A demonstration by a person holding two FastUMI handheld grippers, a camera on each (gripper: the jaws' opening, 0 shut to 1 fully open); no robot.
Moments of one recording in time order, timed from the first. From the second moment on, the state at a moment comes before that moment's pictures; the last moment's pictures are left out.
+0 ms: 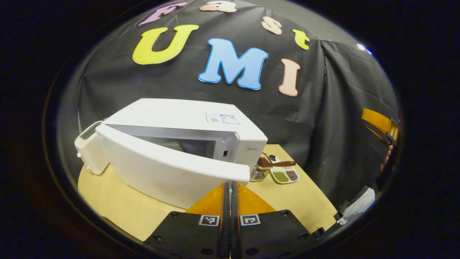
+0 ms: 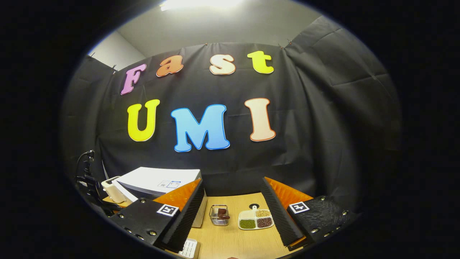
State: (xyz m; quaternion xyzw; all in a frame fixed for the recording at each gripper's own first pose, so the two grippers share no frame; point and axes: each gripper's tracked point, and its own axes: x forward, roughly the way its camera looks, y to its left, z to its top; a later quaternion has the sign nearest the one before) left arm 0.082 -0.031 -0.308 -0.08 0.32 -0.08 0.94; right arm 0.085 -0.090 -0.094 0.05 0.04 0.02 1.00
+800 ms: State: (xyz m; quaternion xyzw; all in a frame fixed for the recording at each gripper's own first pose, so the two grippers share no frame) left arm 0.147 -0.042 -0.322 -0.06 0.32 -0.05 0.95; right arm 0.119 -0.115 -0.107 0.07 0.05 0.04 1.00
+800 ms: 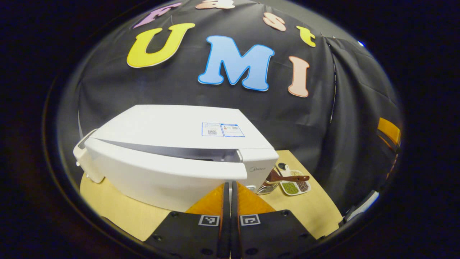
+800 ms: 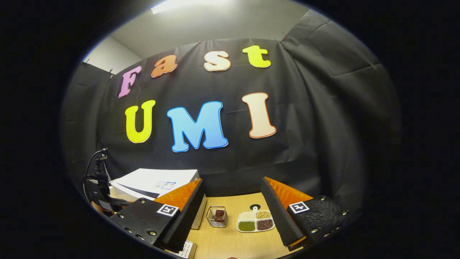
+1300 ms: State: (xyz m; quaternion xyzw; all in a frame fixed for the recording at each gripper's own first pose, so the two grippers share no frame) left arm 0.169 -0.042 -0.327 -0.04 0.31 -0.03 0.95; right arm 0.131 -0.124 -0.122 0.07 0.06 0.03 1.00
